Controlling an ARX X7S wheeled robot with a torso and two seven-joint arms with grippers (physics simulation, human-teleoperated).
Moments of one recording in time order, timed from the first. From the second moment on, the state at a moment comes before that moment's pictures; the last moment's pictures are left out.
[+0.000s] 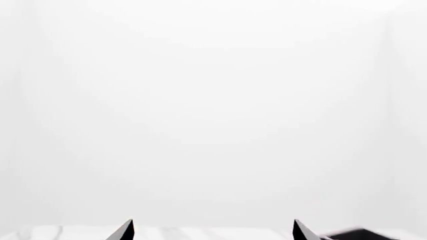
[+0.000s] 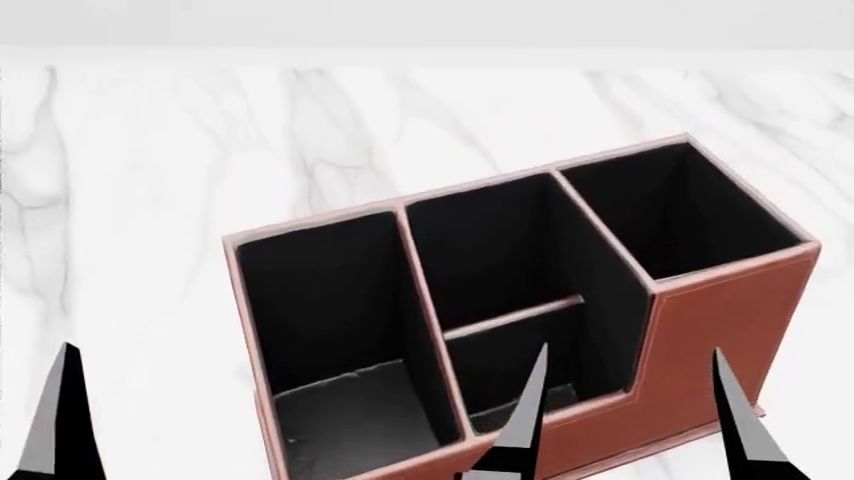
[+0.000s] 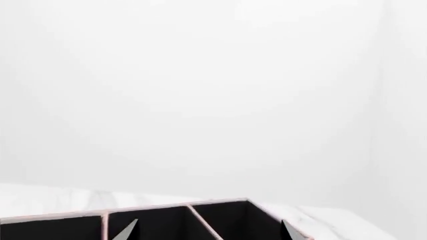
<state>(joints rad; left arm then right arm) 0.12 -0.21 0.04 0.94 -0.27 -0.34 -0.15 -0.03 0.18 -0.15 -0.90 -0.04 0.56 0.25</state>
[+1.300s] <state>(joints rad) 0.13 -0.26 0.04 0.94 -0.37 -0.33 -0.20 -0.03 0.20 -0.15 -0.92 0.00 0.58 0.30</state>
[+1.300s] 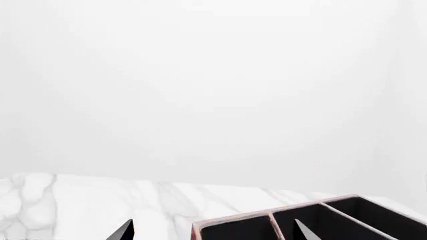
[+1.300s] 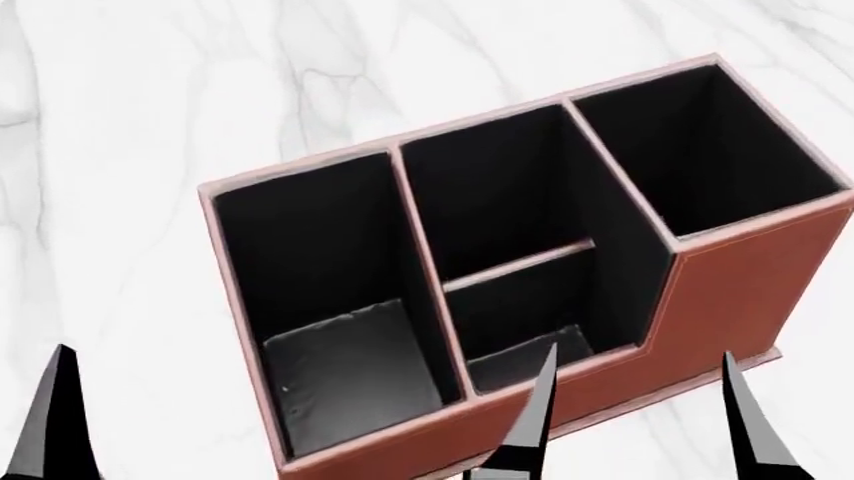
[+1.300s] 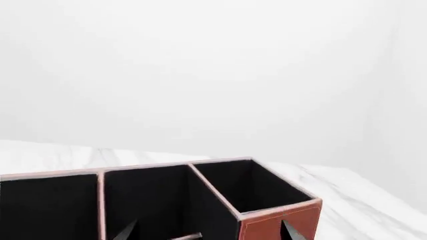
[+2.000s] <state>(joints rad) 0.11 -0.26 -0.01 0.90 -0.46 -0.29 -0.27 0.37 0.04 -0.02 -0.70 0.02 1.03 1.06</state>
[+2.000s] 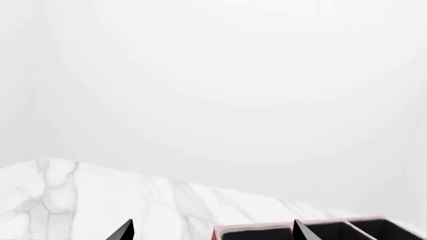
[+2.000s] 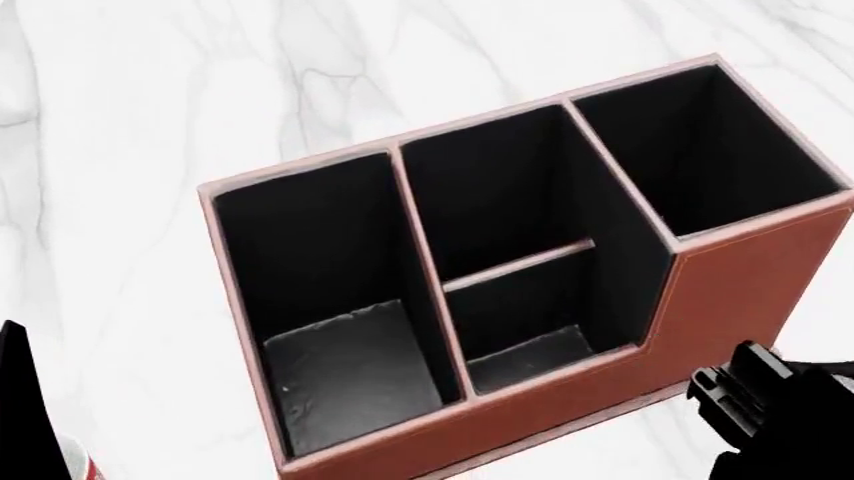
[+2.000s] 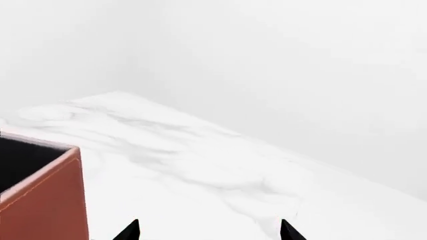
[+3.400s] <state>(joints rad) 0.11 -0.30 0.00 0.88 -0.50 -0.25 -0.30 0.46 0.01 0.03 -0.29 0.47 0.70 1.55</state>
